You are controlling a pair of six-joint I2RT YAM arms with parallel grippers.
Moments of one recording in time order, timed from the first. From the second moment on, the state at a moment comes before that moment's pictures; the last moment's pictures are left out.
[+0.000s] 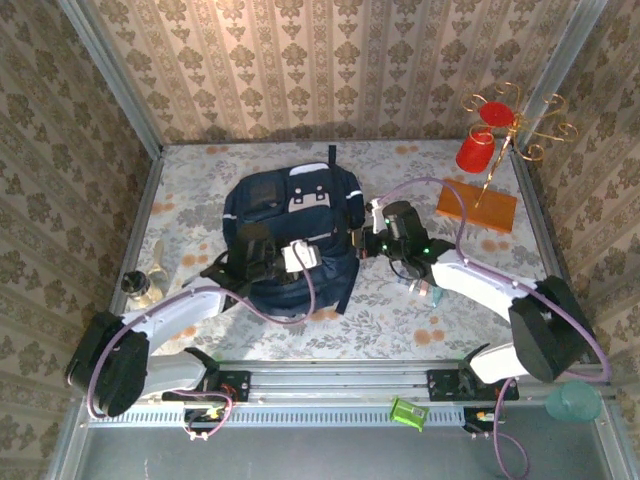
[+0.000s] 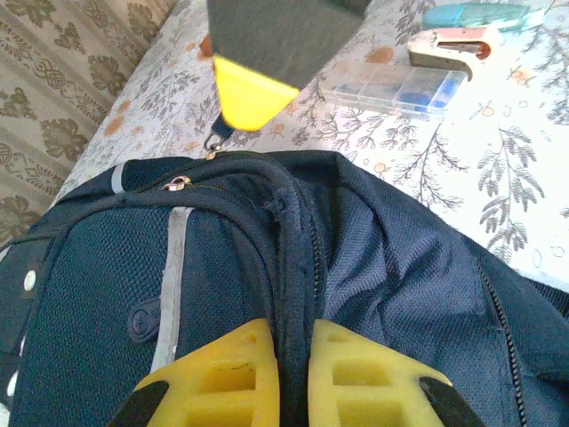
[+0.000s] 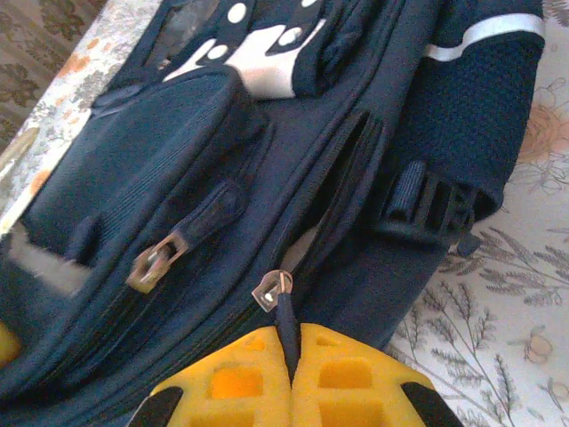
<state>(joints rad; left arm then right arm) -0.61 1.20 0.57 0.13 0.47 0.72 0.52 1.45 0.83 0.01 -0.14 0.37</state>
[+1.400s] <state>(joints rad) -0.49 1.21 0.53 0.22 0.72 0.74 0.41 1.52 0.92 -0.11 -0.13 0.40</state>
